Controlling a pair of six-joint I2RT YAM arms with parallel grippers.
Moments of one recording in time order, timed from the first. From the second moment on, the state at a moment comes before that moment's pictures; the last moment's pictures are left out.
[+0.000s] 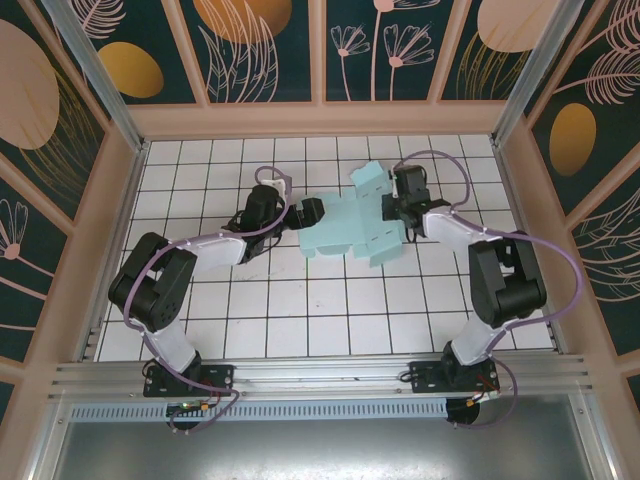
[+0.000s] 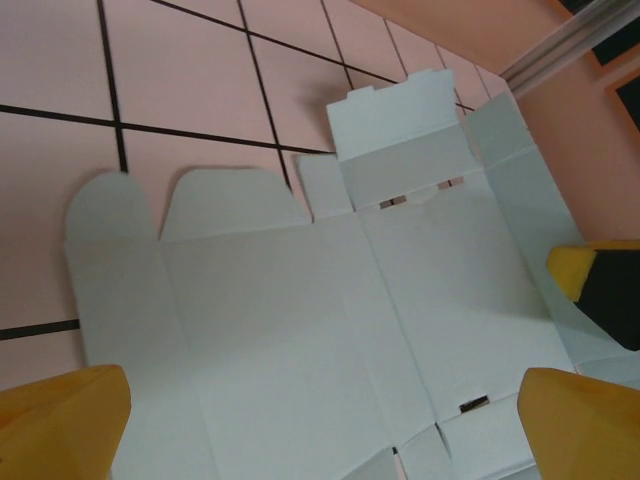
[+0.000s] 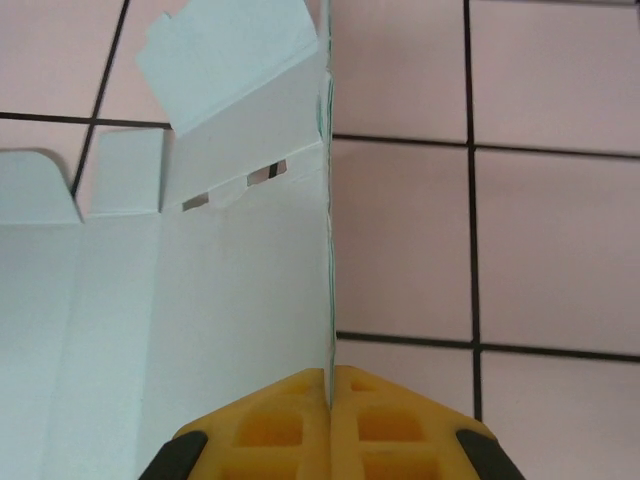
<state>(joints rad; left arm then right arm) -0.52 1.75 0.90 0.37 0.18 -0.66 0.35 1.70 1.05 -0.15 0.17 0.11</state>
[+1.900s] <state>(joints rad) -0.48 2.13 1.85 -0.16 0.37 -0.47 0.48 1.65 0.92 0.19 0.02 -0.25</state>
